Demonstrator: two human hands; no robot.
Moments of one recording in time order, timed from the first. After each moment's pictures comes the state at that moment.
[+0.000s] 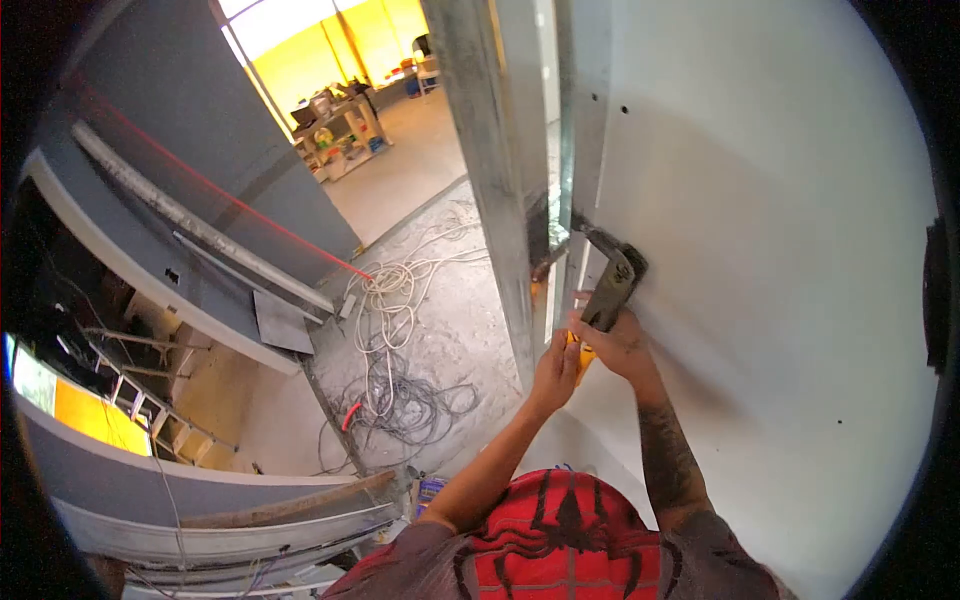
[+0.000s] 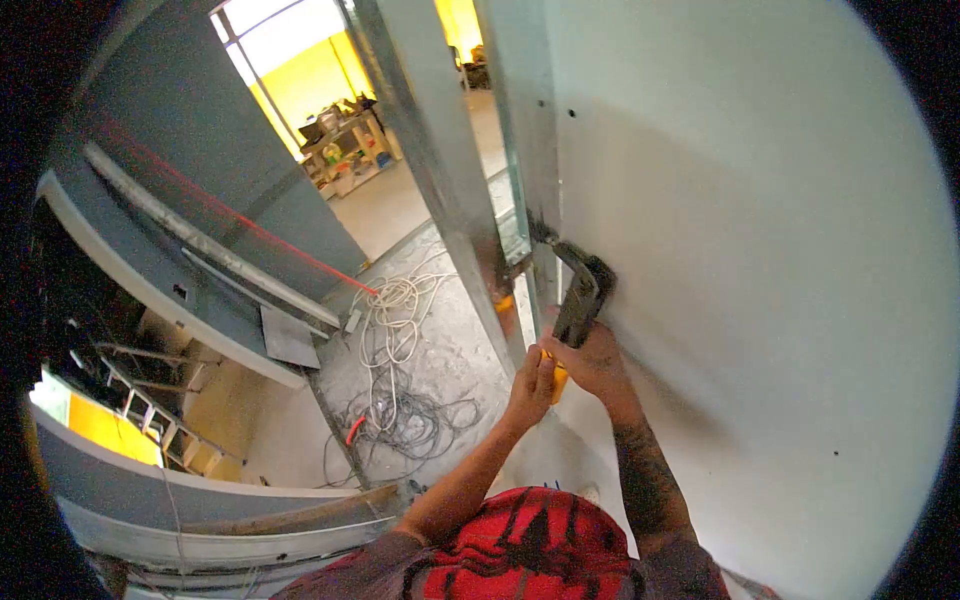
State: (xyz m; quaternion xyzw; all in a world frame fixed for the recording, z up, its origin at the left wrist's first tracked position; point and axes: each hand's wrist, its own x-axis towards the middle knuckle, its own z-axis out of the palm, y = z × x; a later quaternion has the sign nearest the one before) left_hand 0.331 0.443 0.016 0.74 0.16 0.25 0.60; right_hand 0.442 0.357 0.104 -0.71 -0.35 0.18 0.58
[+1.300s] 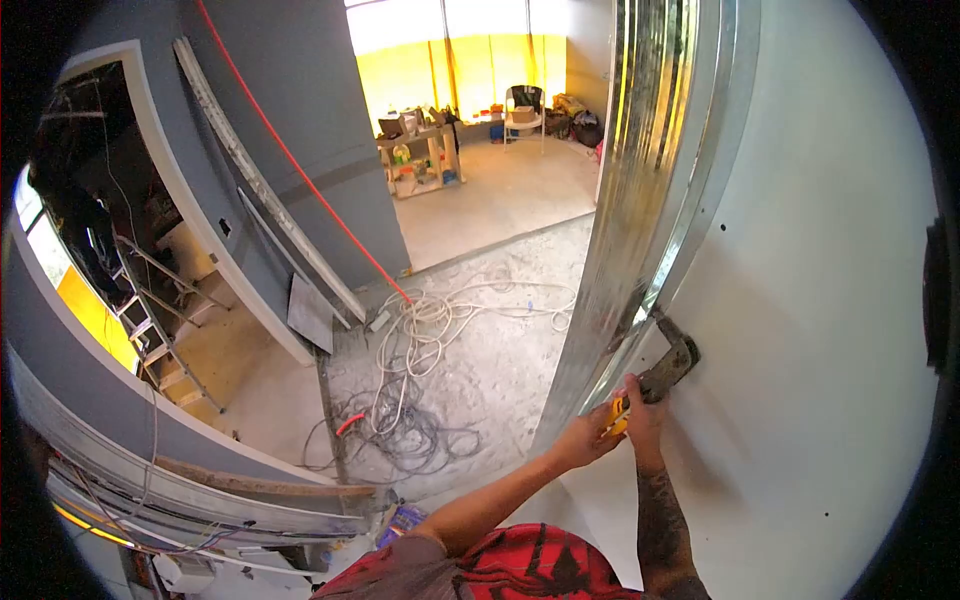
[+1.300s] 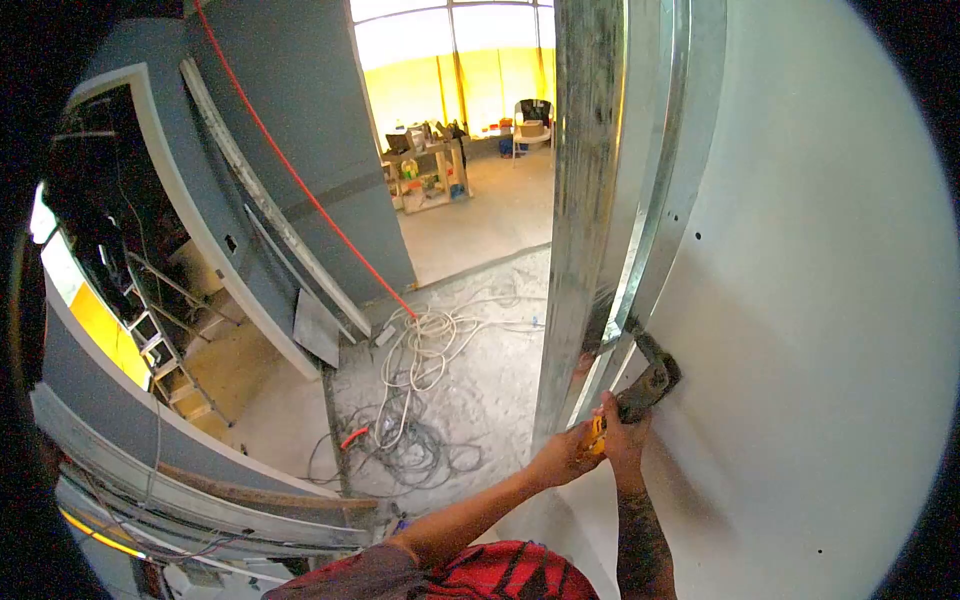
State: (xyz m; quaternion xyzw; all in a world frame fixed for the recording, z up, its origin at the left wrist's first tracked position) left_hand 0.314 0.453 0.038 0.82 0.09 0.25 0.51; right_hand 0.427 0.380 0.069 -0.60 -0.20 0.22 0.75
